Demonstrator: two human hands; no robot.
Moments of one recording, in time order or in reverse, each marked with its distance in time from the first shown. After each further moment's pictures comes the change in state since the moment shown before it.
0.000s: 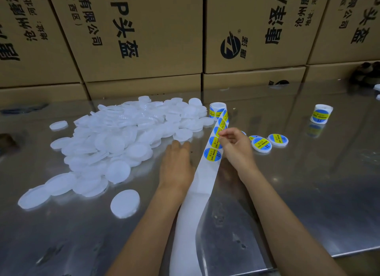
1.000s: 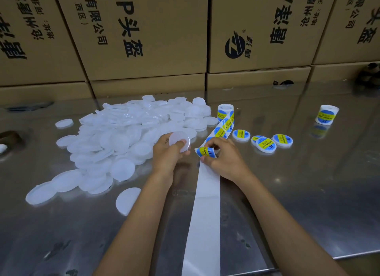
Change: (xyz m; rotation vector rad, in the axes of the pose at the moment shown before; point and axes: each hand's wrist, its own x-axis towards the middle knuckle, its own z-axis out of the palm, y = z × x) left_hand 0.020 -0.020 -0.007 -1.315 0.139 -0.419; right_hand -0.018 0.003 0.014 -0.476 -0.322 -0.276
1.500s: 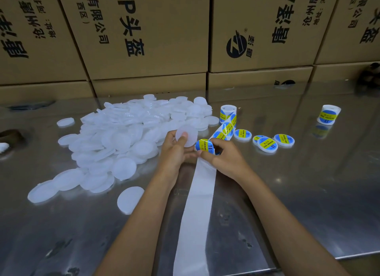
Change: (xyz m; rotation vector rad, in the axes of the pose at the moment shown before) left_hand -0.001 -0.001 0.008 -0.057 -0.148 -0.016; right_hand -0.003 -0.005 0.000 0.245 -0.052 -0.008
